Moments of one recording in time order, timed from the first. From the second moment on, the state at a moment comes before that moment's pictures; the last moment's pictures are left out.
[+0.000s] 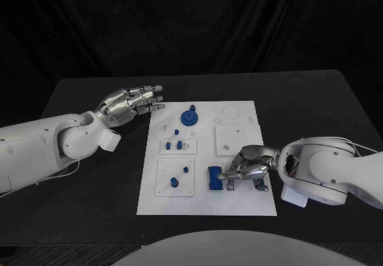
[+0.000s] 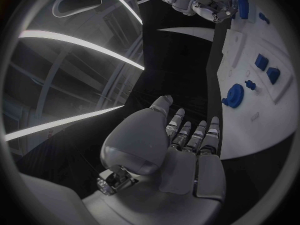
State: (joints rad) left arm 1.28 -0.89 -0.21 1.33 -0.05 0.32 0.49; left_hand 1.45 0.23 -0.06 0.06 0.51 0.45 0.16 0.11 0.05 0.07 0.14 0.17 0.03 0.12 0.27 0.14 0.03 0.11 0.17 0.29 0.06 0.24; right arm 1.25 -1.10 -0.21 2.05 -0.92 -0.09 -0.49; right_hand 0.96 0.01 0.08 0.18 0.21 0.93 0.05 0.45 0.65 1.47 -0.02 1.57 1.31 1.47 -0.08 1.55 1.31 0.12 1.44 0.02 0.66 1.31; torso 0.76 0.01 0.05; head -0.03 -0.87
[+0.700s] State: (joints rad) left arm 1.28 -0.88 -0.21 1.34 -0.05 0.32 0.48; left_hand 1.43 0.22 -0.05 0.05 0.51 0.48 0.16 0.12 0.06 0.08 0.16 0.19 0.03 0.13 0.27 0.16 0.04 0.09 0.18 0.29 0.07 0.24; right arm 1.40 -1.22 -0.21 2.01 -1.13 0.02 -0.56; right_hand 1.02 0.02 0.07 0.17 0.29 1.01 0.02 0.45 0.64 1.47 -0.05 1.57 1.31 1.47 -0.10 1.53 1.31 0.14 1.44 0.01 0.61 1.31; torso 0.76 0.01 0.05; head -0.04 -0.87
